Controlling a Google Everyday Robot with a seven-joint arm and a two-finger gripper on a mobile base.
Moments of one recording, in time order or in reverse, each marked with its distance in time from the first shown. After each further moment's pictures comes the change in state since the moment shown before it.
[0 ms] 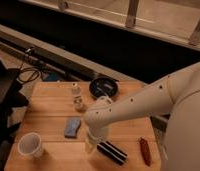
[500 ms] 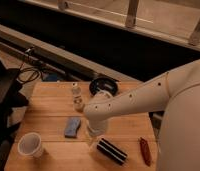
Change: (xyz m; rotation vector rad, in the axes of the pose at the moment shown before) arm -0.025 -0.022 -0.010 0.028 -0.032 -0.008
